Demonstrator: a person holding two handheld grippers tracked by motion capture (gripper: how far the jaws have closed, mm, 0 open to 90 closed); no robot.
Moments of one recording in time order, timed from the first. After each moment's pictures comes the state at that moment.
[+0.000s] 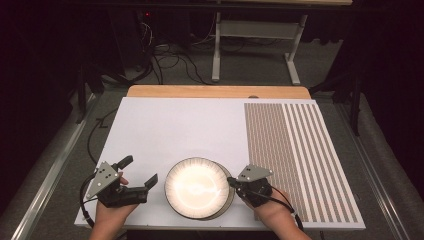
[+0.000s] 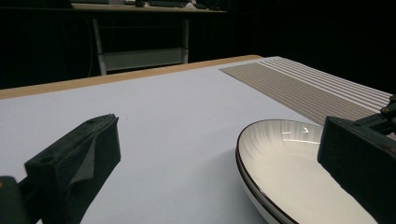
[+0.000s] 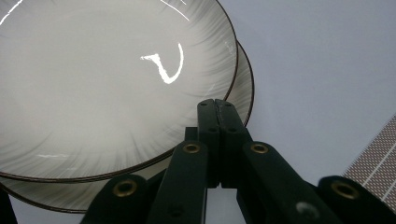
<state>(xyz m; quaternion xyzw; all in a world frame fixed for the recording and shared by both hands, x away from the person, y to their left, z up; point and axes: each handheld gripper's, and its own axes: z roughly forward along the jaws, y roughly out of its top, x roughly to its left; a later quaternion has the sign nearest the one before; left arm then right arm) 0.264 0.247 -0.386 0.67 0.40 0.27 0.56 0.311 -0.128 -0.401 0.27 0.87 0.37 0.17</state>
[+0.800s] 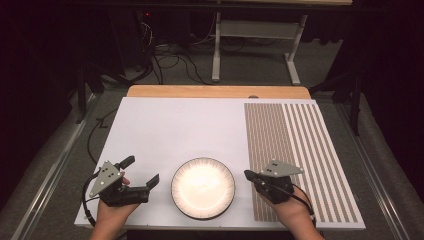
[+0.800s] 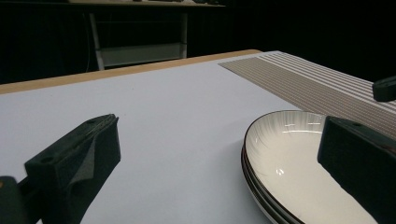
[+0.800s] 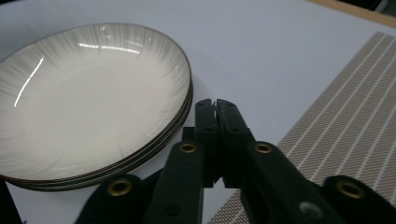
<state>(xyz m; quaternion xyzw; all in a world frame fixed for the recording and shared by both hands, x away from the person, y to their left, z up) 0.267 0.245 -0.389 0.68 0.40 0.27 0.56 0.309 -0.176 -0.380 0.32 0.83 0.42 0.18</state>
